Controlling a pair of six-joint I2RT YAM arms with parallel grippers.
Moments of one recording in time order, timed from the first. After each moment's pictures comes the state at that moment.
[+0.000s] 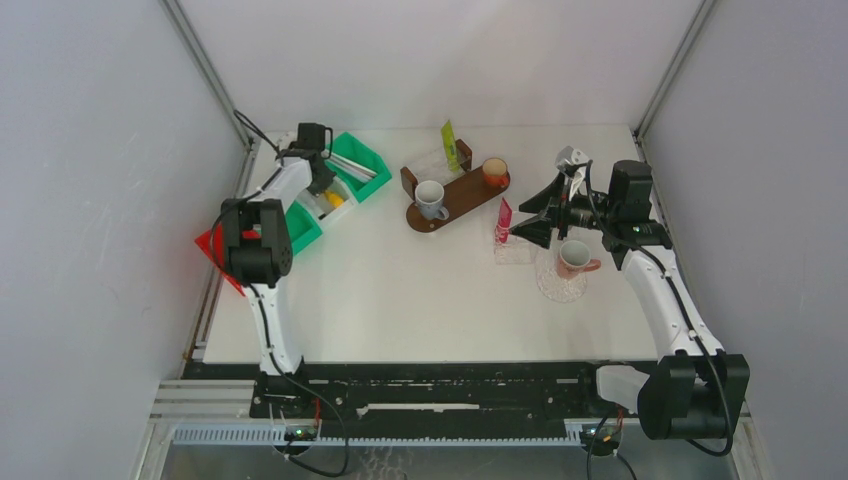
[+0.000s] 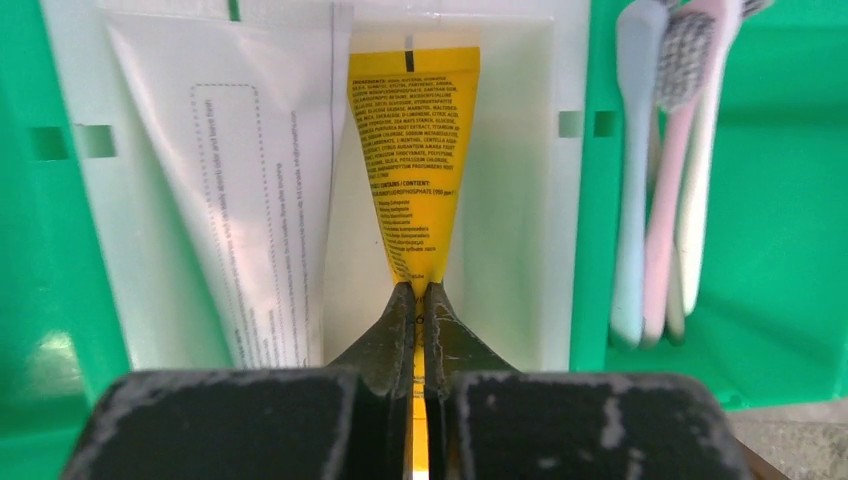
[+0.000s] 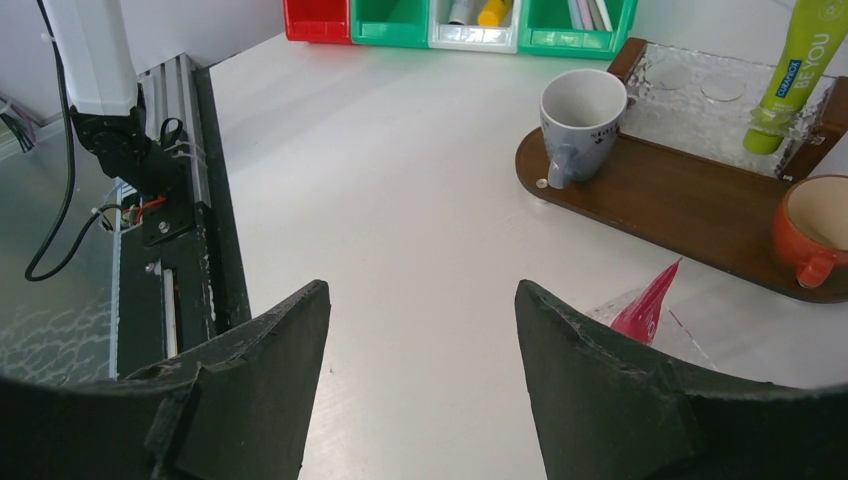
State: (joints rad) left arm -0.06 2.16 1.73 -0.55 -0.33 -0.81; right arm 0.00 1.17 0.96 -0.24 -1.19 -0.19
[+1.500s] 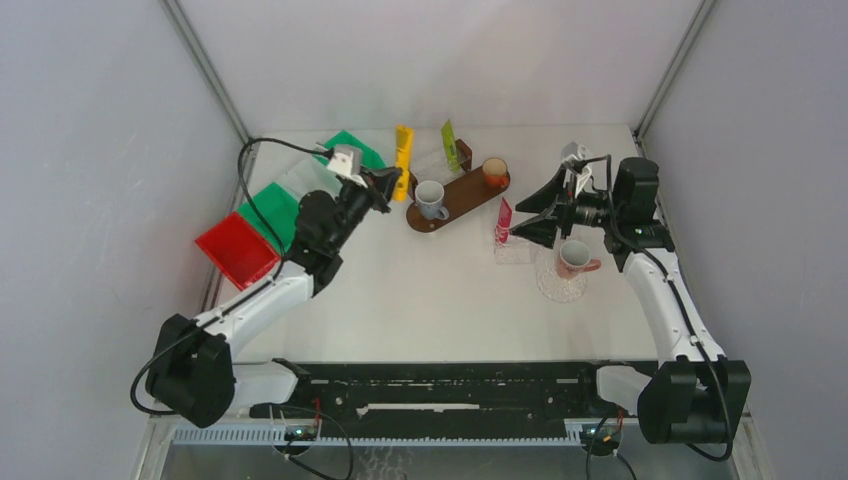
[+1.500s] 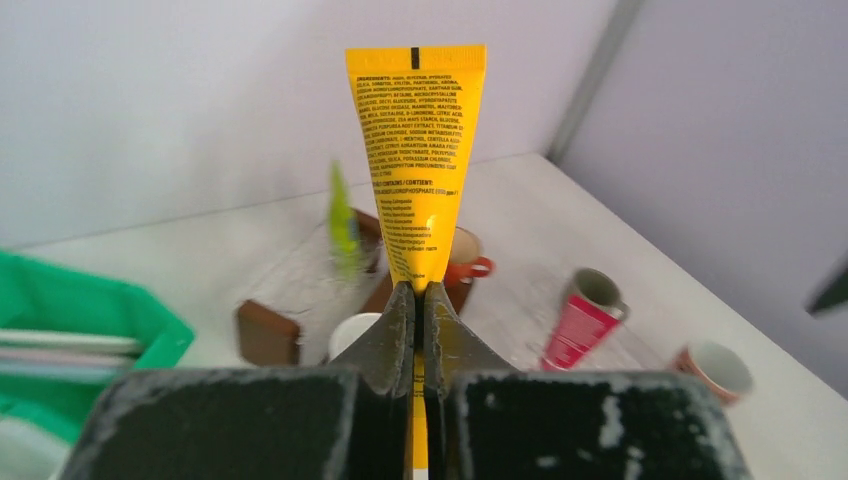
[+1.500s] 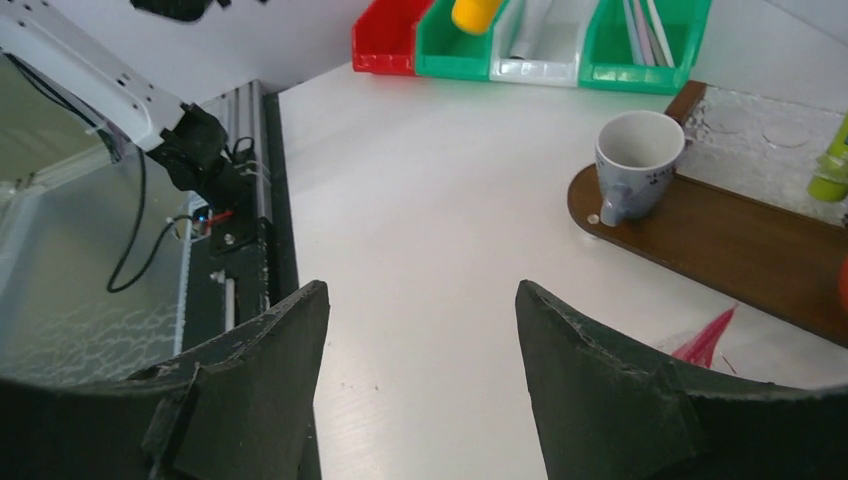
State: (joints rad) left arm -0.43 1.27 0.81 0.61 0.08 -0.28; right arm -0.01 1.15 0.96 -0.17 -1.30 -0.07
